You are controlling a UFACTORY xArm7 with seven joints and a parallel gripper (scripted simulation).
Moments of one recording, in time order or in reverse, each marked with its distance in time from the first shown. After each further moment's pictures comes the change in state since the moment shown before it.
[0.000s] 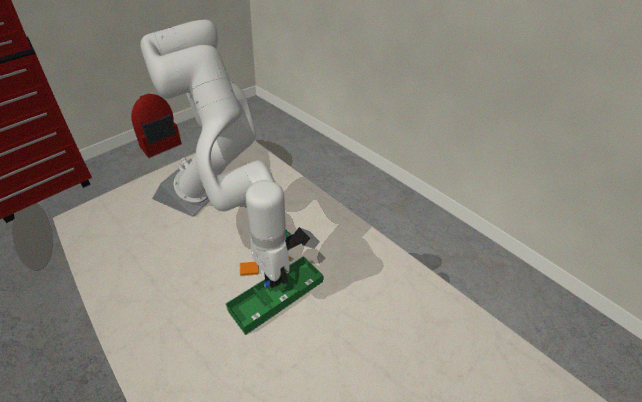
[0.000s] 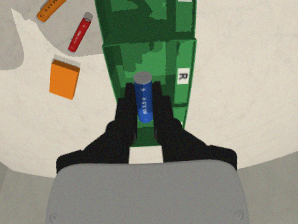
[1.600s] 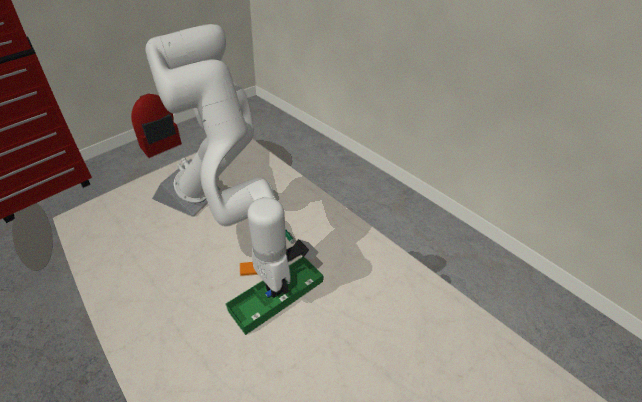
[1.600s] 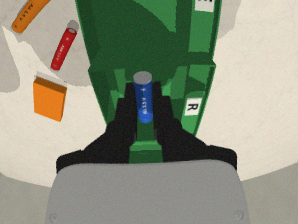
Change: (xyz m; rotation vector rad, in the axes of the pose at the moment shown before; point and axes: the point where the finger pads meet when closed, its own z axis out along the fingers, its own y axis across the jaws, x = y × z) arm 0.000 0.000 0.044 0.001 0.006 -0.027
